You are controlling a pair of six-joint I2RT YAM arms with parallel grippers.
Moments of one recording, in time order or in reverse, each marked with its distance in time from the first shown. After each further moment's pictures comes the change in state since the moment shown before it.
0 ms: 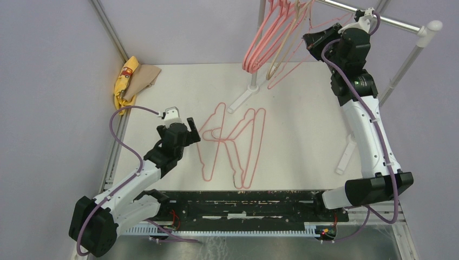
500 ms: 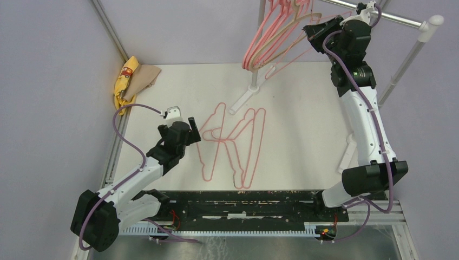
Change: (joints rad) left arm 0.000 0.054 0.014 0.000 -0.018 0.000; right arm -0.035 0.075 0.069 0.037 -0.058 0.046
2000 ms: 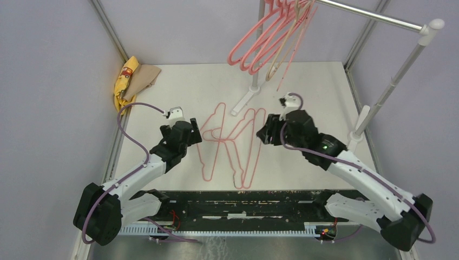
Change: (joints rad) left arm 0.000 0.064 0.005 0.004 0.000 -0.001; right arm 0.612 -0.526 -0.867 -0.161 0.122 -0.245
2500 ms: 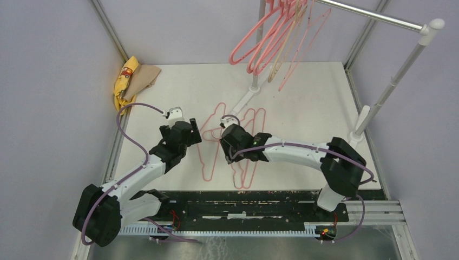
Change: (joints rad) left arm 0.000 -0.018 -0.002 -0.013 -0.003 -0.001; right arm 0.311 0.739 0.223 0.078 0.099 -0.066
